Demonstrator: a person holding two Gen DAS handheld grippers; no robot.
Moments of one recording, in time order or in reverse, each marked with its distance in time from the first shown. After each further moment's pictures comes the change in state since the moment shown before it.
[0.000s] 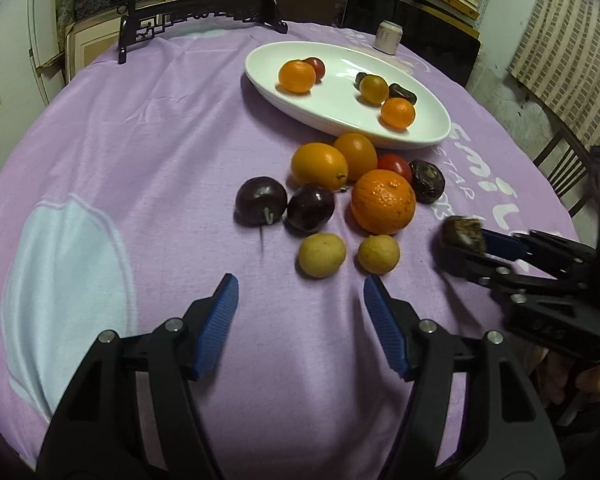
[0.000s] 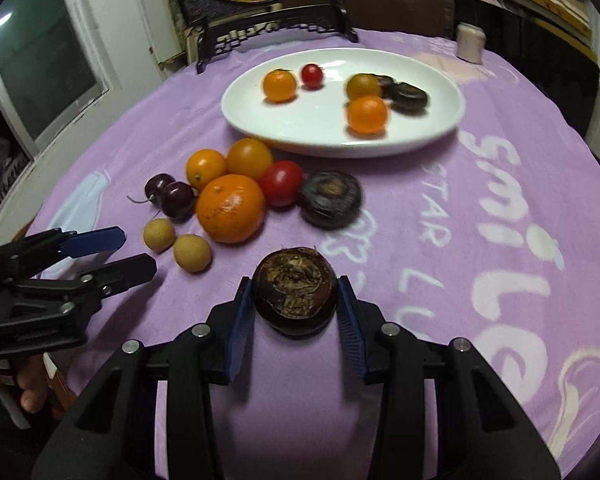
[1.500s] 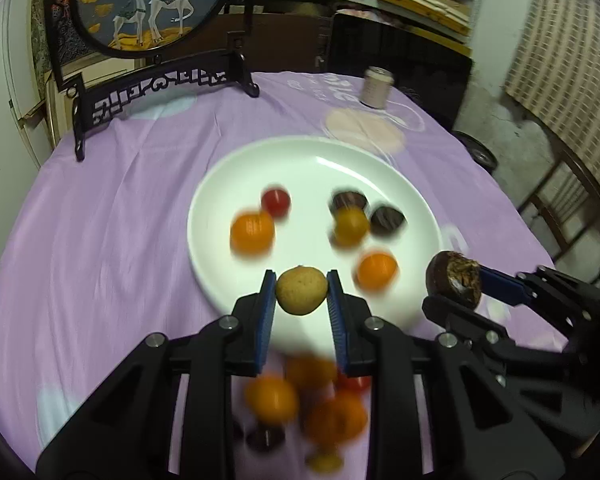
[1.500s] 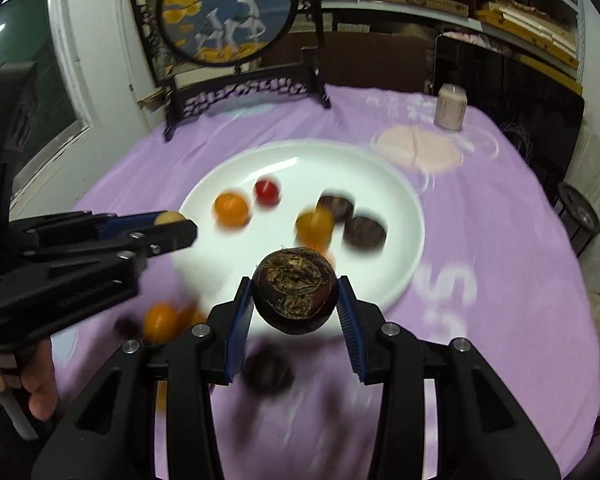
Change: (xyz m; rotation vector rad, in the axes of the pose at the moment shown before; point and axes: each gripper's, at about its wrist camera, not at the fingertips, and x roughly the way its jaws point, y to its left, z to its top) left arm 0.031 -0.037 0.165 0.044 -0.072 0.002; right arm -0.010 -0.029 0.122 -0.021 -0.127 -0.087
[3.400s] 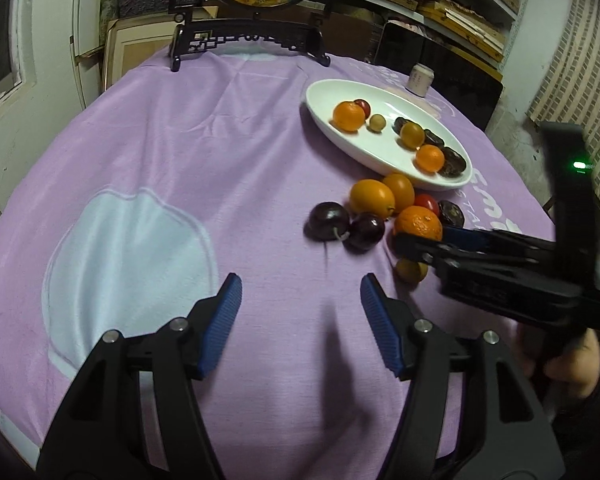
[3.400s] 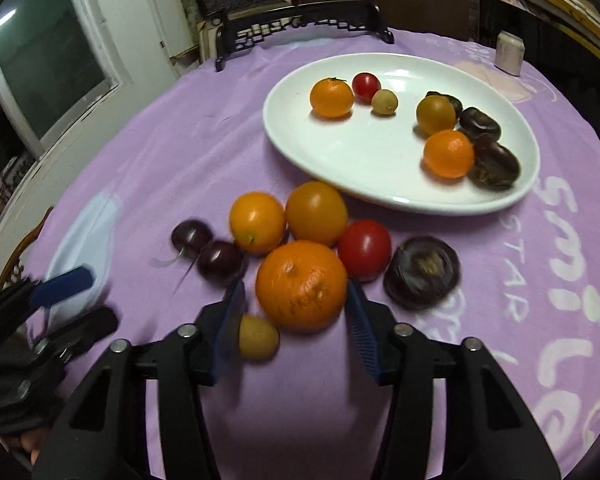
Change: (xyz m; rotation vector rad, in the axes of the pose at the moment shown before) left arm -0.087 0.072 -0.175 -0.165 -0.034 0.041; right arm 0.037 0.084 -0.076 -0.004 0.141 0.115
